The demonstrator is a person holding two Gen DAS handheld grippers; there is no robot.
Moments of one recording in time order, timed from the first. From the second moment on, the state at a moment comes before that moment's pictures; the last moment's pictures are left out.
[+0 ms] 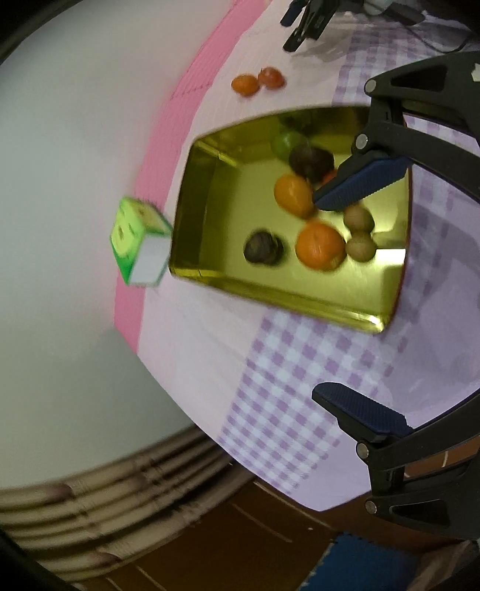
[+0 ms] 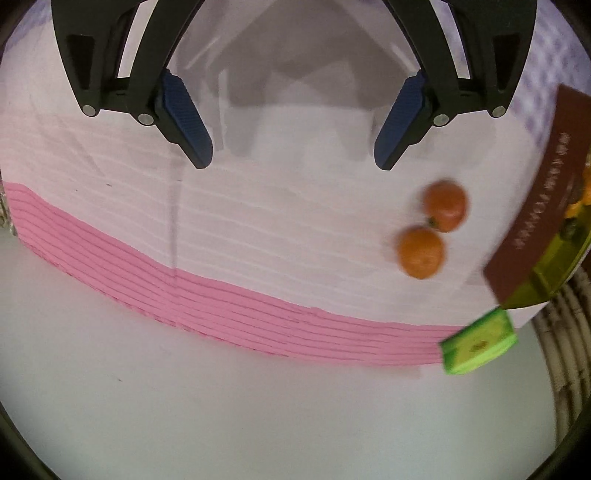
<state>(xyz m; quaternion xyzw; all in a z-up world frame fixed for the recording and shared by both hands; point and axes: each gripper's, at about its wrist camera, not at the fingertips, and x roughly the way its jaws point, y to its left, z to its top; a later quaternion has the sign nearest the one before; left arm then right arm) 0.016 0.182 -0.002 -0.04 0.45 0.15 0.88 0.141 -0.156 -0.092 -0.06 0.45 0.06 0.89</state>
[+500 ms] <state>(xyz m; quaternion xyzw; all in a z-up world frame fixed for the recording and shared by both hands) 0.070 0.057 -0.002 0.02 0.48 0.02 0.88 0.159 -0.183 -0.110 -0.03 0.45 0.08 0.89</state>
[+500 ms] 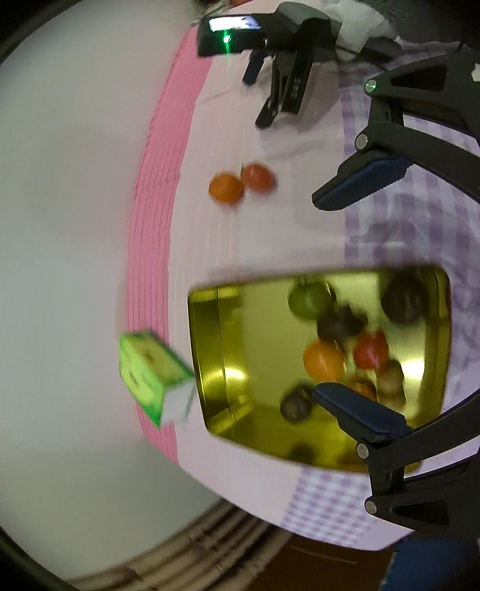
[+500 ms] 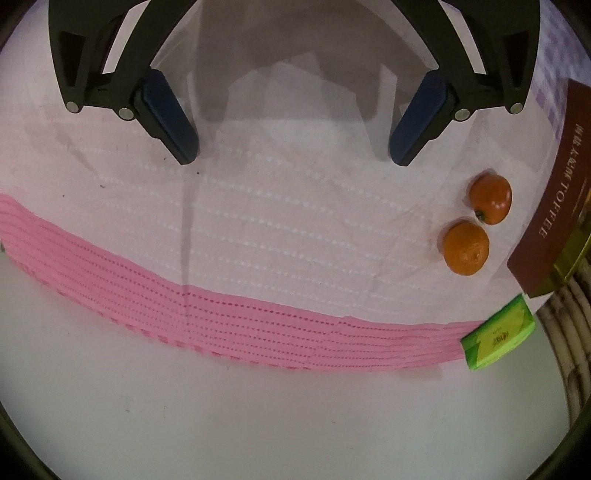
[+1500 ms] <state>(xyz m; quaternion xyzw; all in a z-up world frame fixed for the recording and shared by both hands) 0.162 -0.035 -0.061 0.04 0.53 -0.08 0.85 0.162 -0.185 -0.111 -0.03 0.45 0.08 0.89</state>
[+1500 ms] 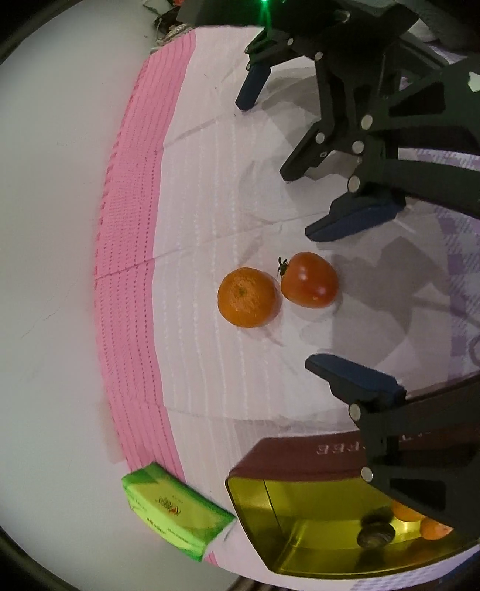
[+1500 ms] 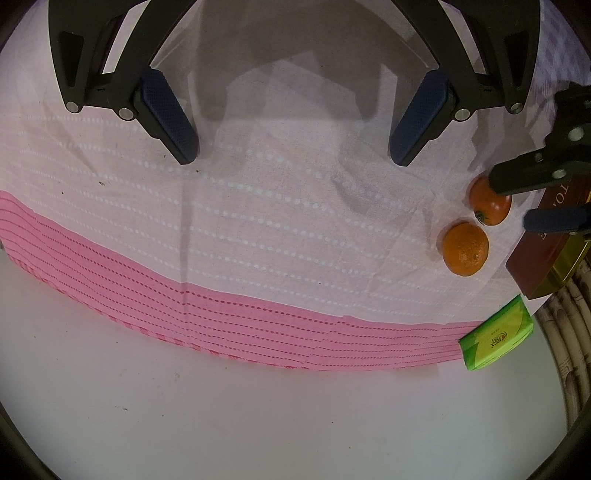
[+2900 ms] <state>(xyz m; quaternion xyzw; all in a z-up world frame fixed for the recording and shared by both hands) 0.089 0.039 0.003 -0.01 0.48 -0.03 0.87 0.162 -0.184 -0.111 -0.03 0.45 0.08 0.89</state>
